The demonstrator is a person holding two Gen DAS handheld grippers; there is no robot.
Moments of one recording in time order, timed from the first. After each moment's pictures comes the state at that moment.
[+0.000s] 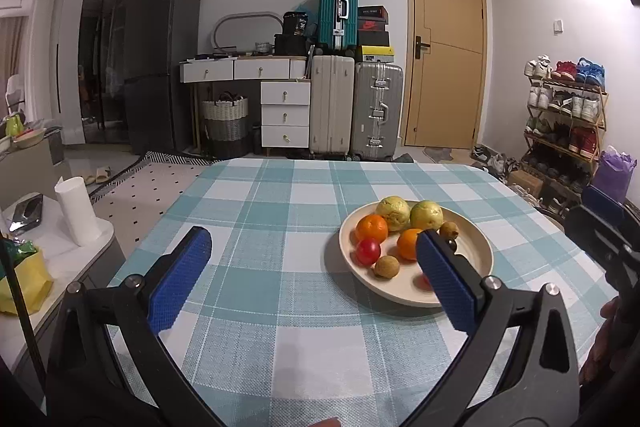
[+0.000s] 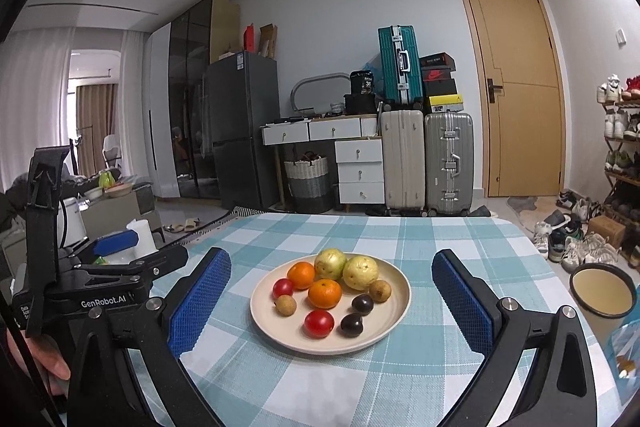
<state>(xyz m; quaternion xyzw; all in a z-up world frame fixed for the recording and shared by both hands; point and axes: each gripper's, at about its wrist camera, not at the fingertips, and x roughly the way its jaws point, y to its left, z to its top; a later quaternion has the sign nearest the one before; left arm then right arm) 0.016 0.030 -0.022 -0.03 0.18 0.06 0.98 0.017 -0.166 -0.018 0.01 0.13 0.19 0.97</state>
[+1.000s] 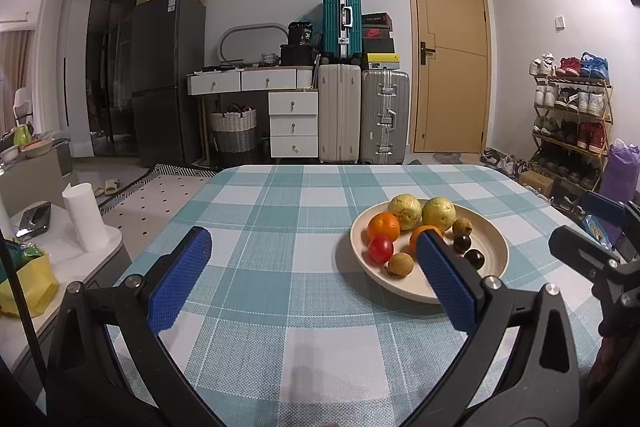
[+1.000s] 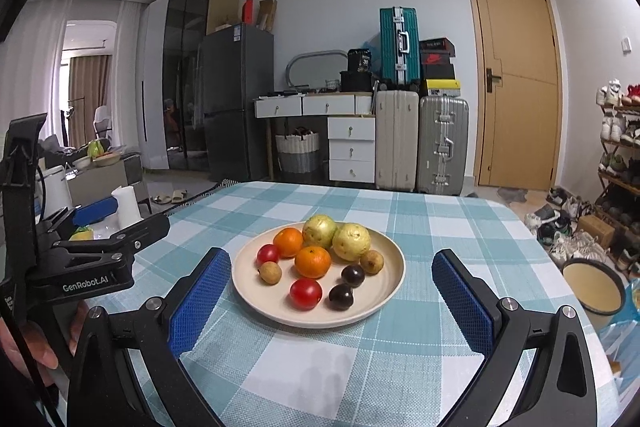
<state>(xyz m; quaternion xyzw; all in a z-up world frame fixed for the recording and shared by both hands) 0.022 0.025 -0.040 -0.01 0.16 0.07 0.98 0.028 -0.157 -0.044 -0.03 0.16 0.17 0.97</state>
